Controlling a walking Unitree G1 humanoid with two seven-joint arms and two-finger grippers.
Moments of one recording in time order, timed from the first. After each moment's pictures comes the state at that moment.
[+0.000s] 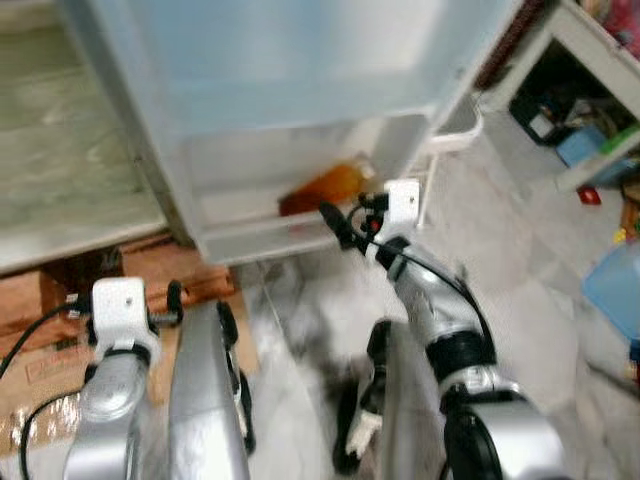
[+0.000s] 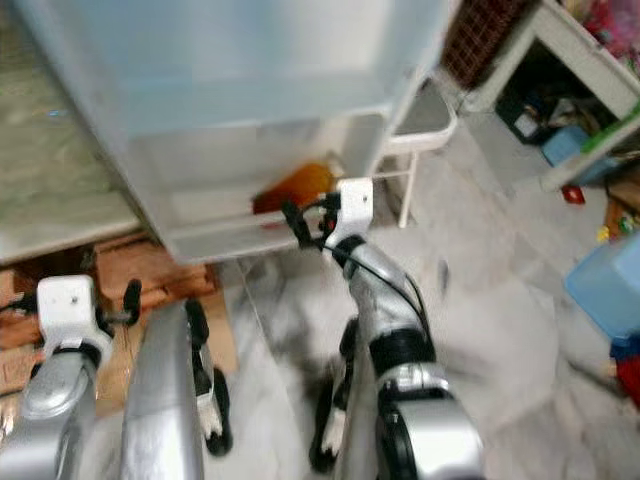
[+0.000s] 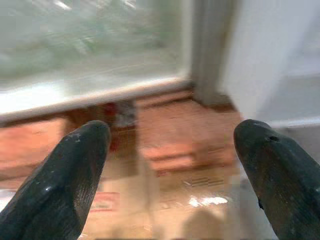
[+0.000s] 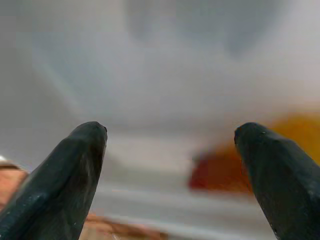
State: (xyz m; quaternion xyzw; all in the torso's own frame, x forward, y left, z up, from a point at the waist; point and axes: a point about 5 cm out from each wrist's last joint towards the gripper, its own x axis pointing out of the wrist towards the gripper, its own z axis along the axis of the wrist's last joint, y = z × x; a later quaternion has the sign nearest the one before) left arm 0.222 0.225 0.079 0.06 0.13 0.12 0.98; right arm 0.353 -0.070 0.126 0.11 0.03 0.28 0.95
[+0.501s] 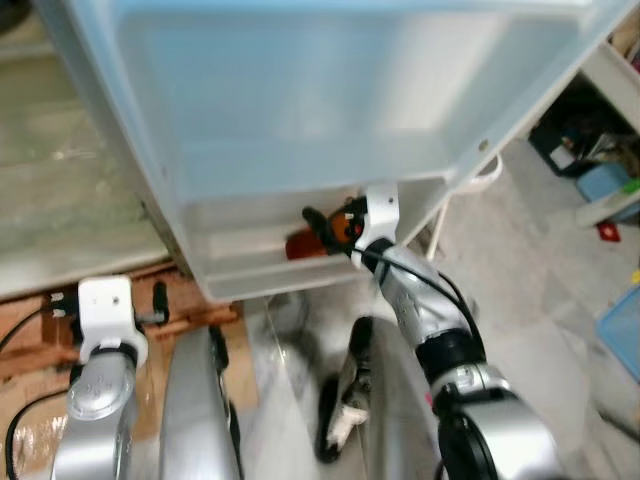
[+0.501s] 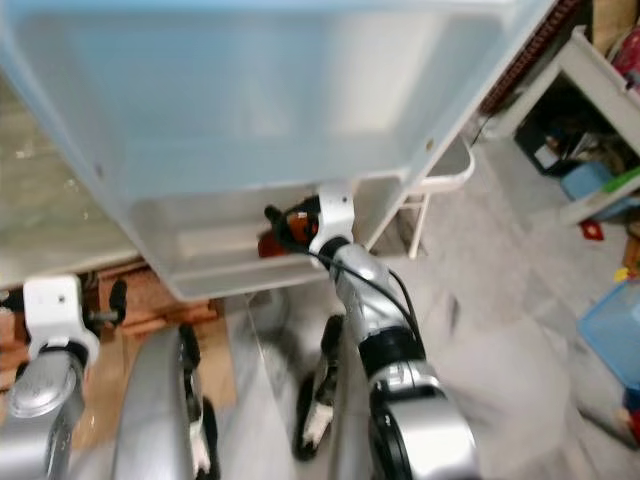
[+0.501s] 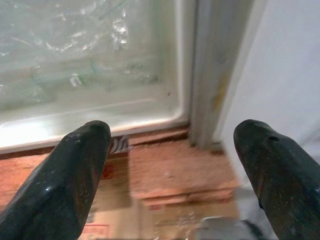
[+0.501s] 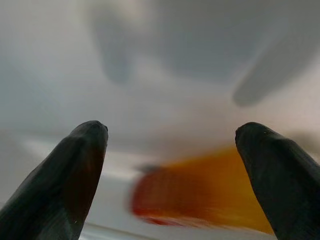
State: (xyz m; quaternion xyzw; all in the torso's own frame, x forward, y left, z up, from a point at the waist) left arm 0.229 0.215 0.081 0.05 0.12 0.10 0.99; right arm 0.356 -0.096 0.107 0.05 0.09 0.21 0.97
